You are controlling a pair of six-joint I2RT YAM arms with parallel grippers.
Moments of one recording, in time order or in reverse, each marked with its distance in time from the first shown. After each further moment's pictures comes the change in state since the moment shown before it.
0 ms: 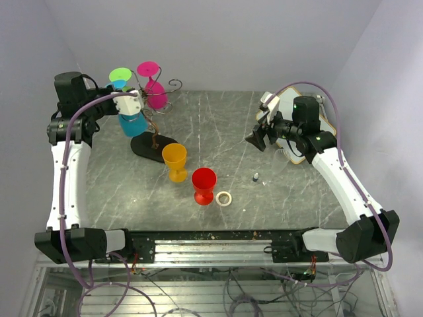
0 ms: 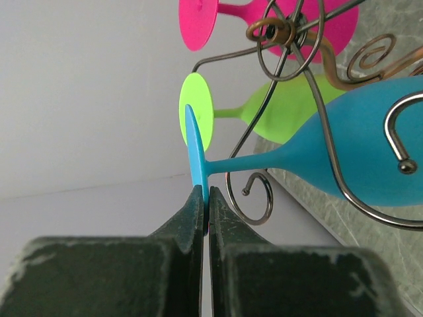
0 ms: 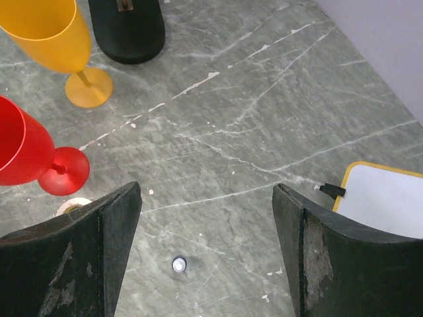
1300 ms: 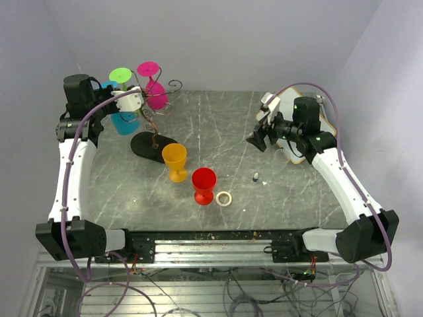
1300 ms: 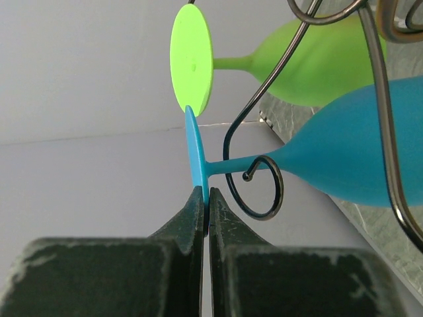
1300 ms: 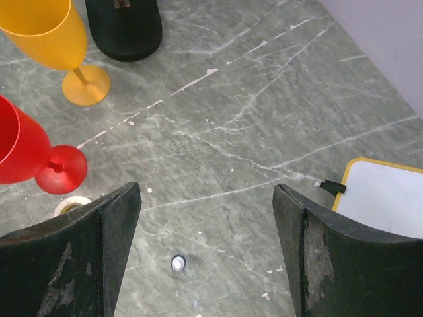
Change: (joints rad) left arm -0.020 0.021 -0.097 0.140 -0.236 -0.047; right arm -0.011 0.000 -0.014 0.008 -0.003 0.000
